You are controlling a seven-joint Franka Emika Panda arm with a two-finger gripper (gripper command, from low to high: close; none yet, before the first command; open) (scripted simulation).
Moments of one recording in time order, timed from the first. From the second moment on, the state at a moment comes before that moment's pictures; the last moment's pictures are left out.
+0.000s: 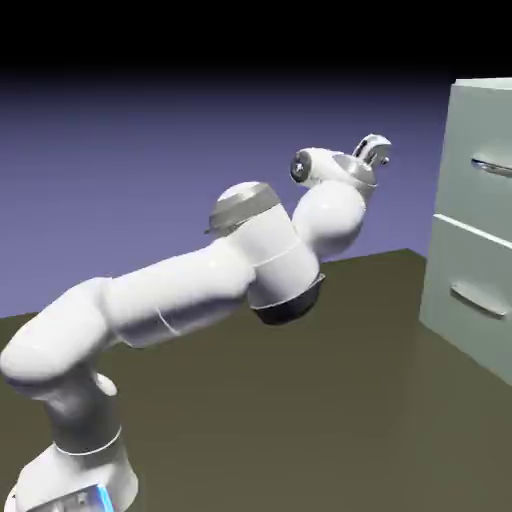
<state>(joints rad) -0.64 1.21 1.54 -1.47 -2.44 2.60 -2.31</state>
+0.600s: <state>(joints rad) -0.58 1.47 1.77 -1.03 -2.74 2.64 -2.82</state>
